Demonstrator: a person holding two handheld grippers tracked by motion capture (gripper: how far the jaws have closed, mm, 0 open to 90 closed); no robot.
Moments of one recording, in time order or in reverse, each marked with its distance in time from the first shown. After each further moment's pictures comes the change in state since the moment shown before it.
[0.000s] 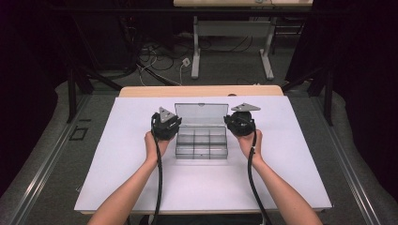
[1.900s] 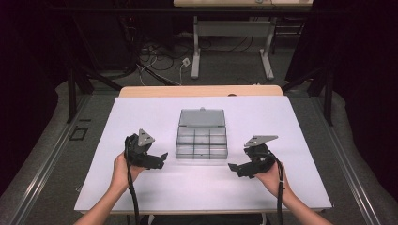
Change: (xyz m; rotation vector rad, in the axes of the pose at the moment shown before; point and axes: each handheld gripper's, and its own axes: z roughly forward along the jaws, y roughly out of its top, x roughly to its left) left arm 0.005 -0.034 -0.110 0.240 -0.039 0.121; right arm 0.016 -0.062 -0.105 0.232 0.275 -0.107
